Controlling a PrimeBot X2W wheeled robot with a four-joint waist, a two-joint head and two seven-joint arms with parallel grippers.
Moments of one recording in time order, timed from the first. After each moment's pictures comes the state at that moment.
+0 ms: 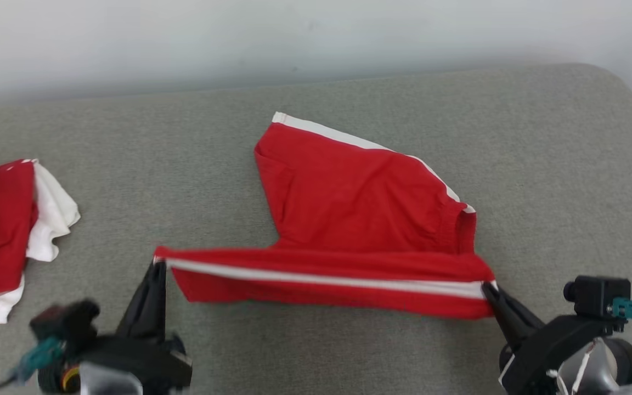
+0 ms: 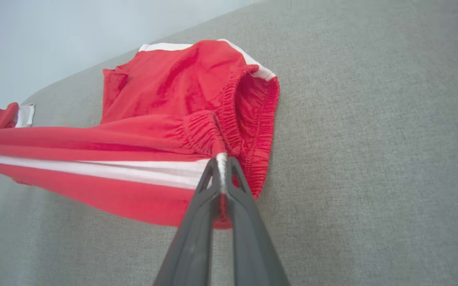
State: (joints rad) left arm -0.09 0.23 -0.19 -0.01 -0.72 0.06 -0.03; right arm 0.01 -0.07 -0.04 -0.16 0.43 0.13 0.54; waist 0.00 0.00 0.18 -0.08
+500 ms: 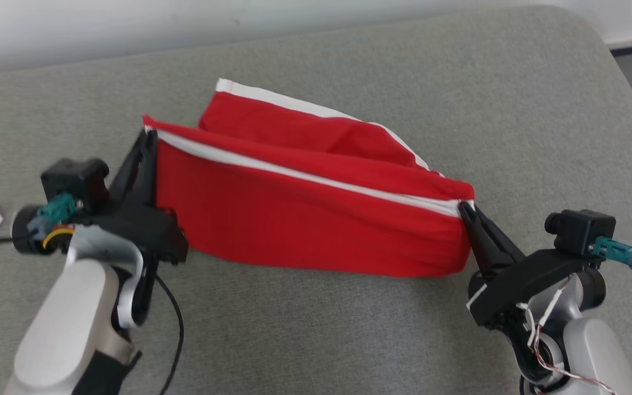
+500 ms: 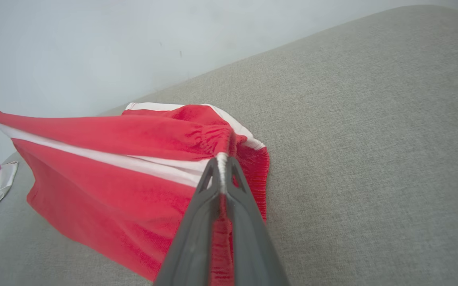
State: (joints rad) left arm -0.59 0.28 -0.30 0.30 -0.49 0.06 -0.02; right arm -0.25 -0.05 0.03 0.02 0.43 0.13 0.33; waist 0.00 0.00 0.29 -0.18
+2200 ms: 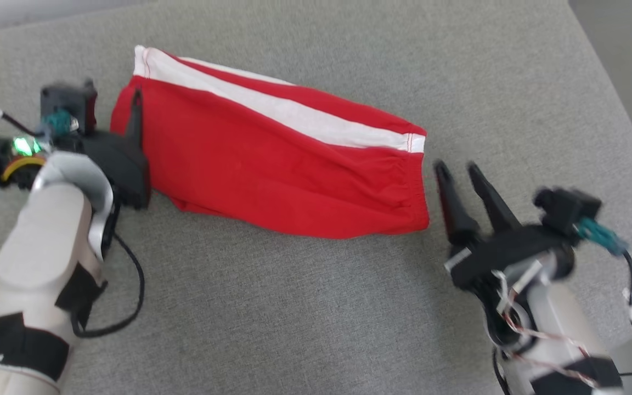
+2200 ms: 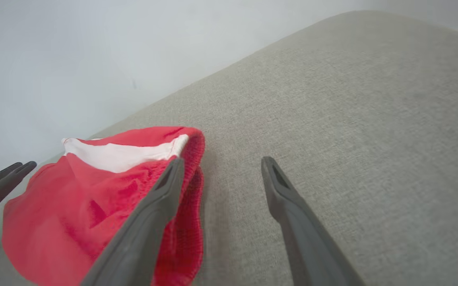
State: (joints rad) left arm -1.00 0.30 -0.43 0.90 -0.38 -0.03 -0.08; right arm -0.47 -0.05 0.13 0.33 0.54 0.13 0.00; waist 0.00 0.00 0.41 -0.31
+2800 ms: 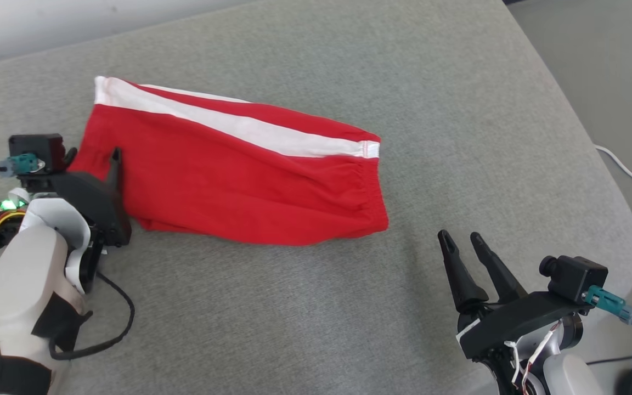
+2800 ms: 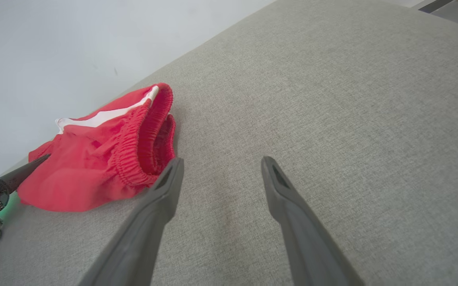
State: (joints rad) left arm -0.89 0.32 -0.36 0.93 -0.53 -0.06 0.04; right arm -0.18 -0.05 0.10 0.11 0.55 0.13 0.10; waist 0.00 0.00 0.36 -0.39
